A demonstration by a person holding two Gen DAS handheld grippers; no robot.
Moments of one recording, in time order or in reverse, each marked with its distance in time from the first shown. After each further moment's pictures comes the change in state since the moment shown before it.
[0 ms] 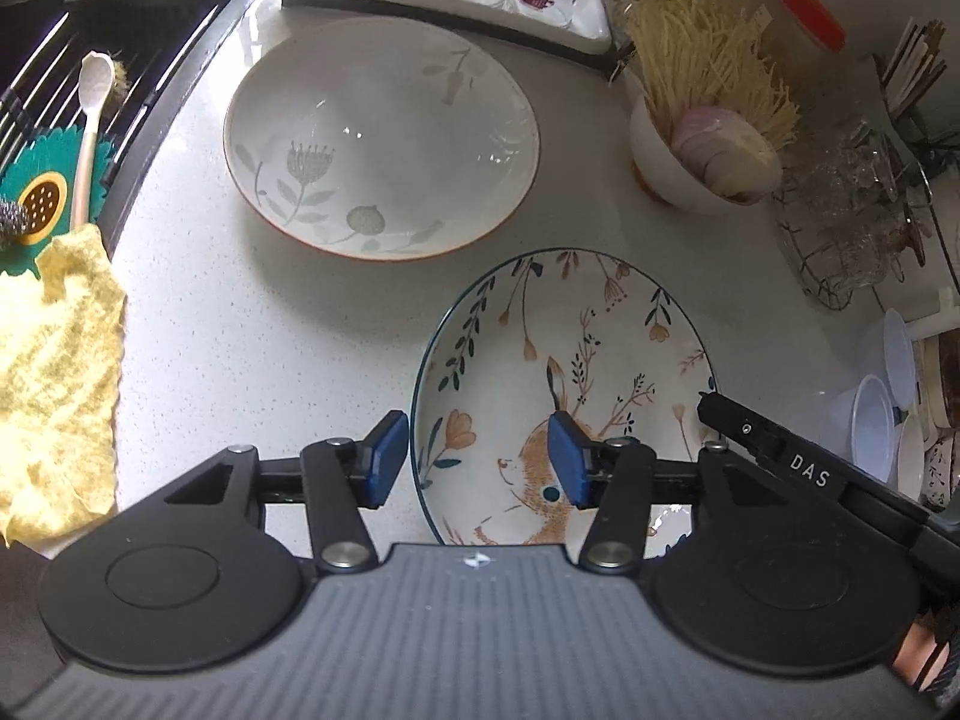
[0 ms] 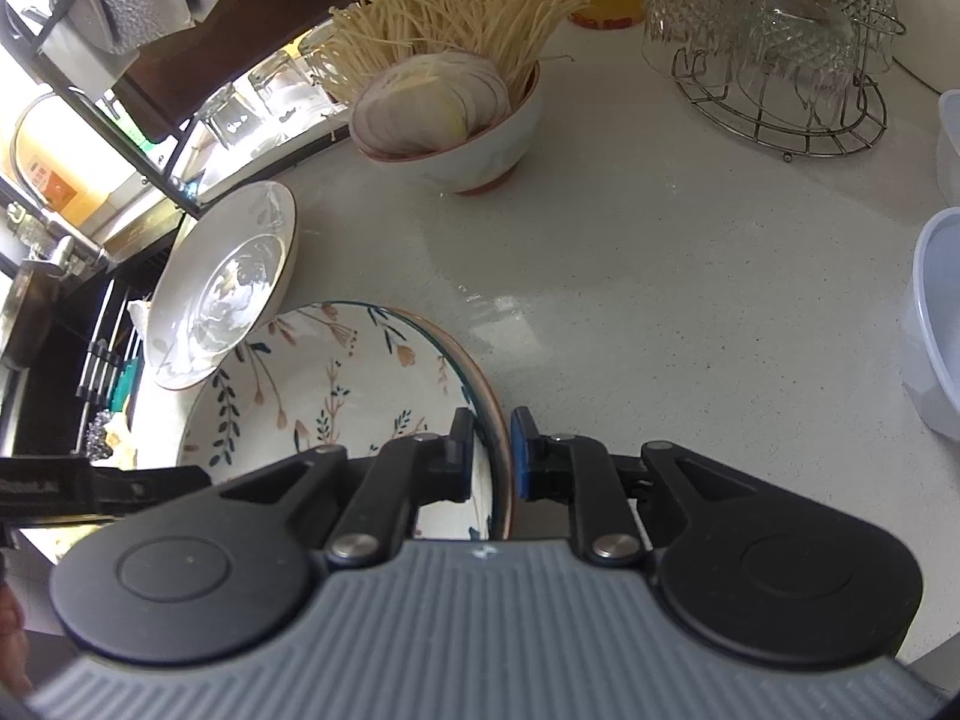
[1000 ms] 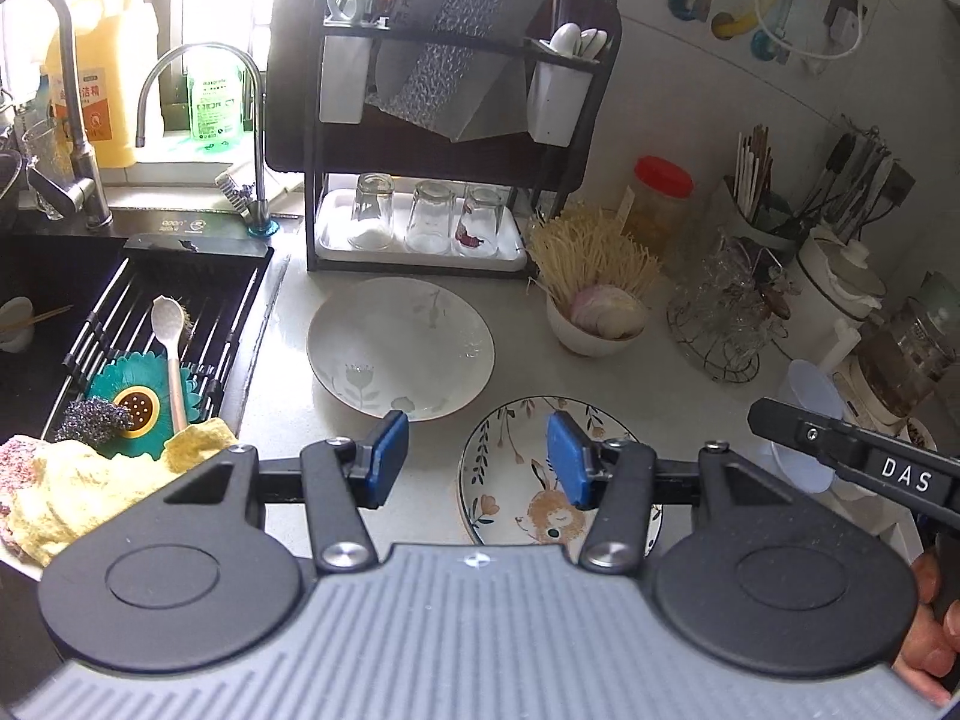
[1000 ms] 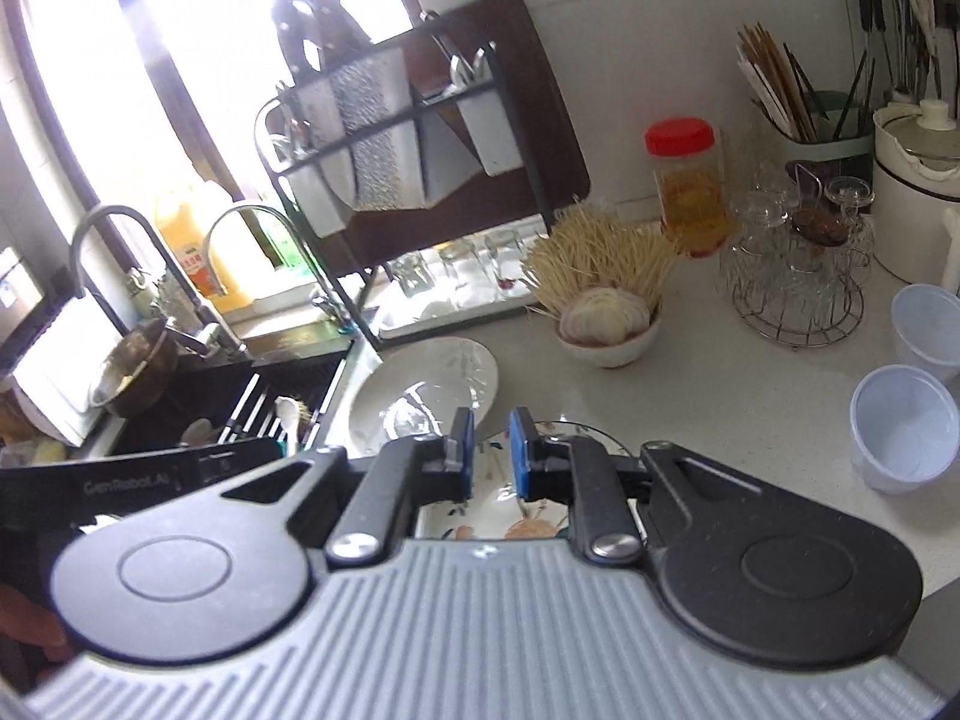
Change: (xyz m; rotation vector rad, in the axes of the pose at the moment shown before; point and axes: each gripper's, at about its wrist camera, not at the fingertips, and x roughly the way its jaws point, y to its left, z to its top) left arm -0.176 0.016 -0.079 0.205 -0.456 -0.033; right arm -0.174 0.086 -0.048 -0.121 -0.366 0.119
